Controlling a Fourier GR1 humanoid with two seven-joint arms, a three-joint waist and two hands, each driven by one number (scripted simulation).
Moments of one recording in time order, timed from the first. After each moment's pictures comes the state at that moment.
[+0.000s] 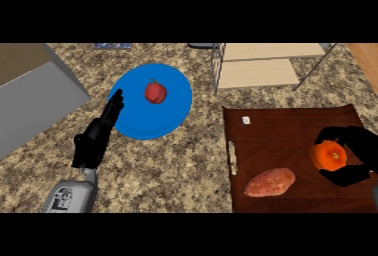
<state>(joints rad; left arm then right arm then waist) -0.17 0.08 -0.03 -1.45 -0.15 -0.01 0.02 -0.12 -0.48 -0.09 -1.42 0.79 0.45 -0.04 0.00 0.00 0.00</state>
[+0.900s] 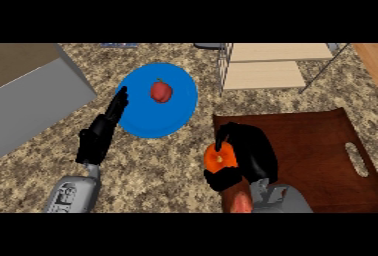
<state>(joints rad) -0.20 0.07 -0.04 -1.43 -0.15 -0.03 0.04 -0.23 -0.03 0.43 -1.68 0.86 0.13 0.64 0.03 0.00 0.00</state>
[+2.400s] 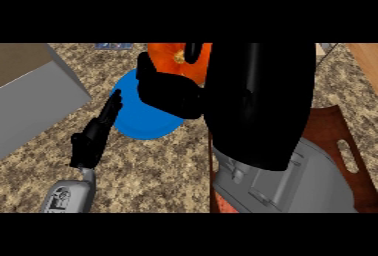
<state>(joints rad) -0.17 0.08 -0.01 -1.44 -0.14 -0.03 0.02 -1.05 -0.01 0.35 -1.76 1.12 0.04 1.16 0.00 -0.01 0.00</state>
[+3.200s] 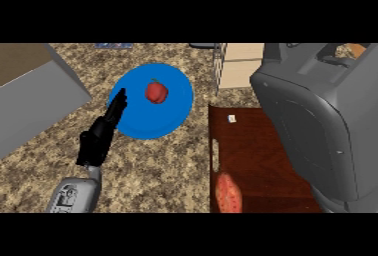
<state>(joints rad) -0.19 0.06 -0.03 -1.42 -0.17 -0.01 0.02 -1.22 -0.09 0.08 -1.53 1.20 0.09 1.01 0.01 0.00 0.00</state>
